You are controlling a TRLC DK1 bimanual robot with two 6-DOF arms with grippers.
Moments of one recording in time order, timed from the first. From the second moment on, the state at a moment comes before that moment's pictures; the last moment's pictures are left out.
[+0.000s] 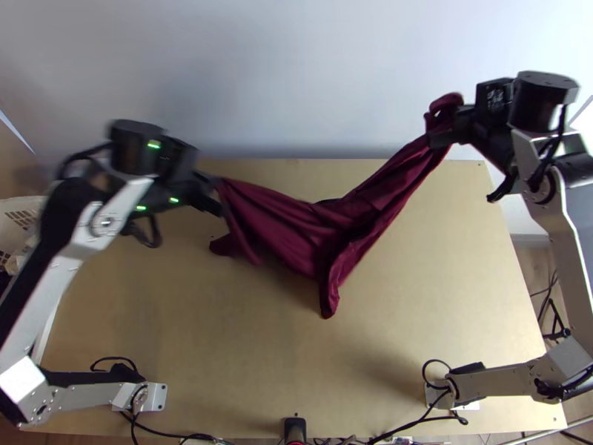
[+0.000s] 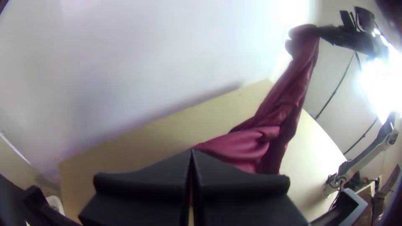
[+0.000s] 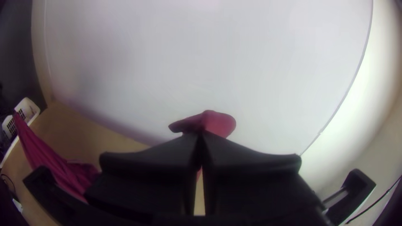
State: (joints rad) left arm -0.43 1.42 1.80 -0.96 0.04 0.02; right arm 0.27 1.50 1.98 -0.80 0.18 -0.15
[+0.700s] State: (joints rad) left arm 0.01 1.26 1.90 -0.89 0.04 0.01; right arm 0.59 1.54 2.20 -0.75 0.28 -0.27
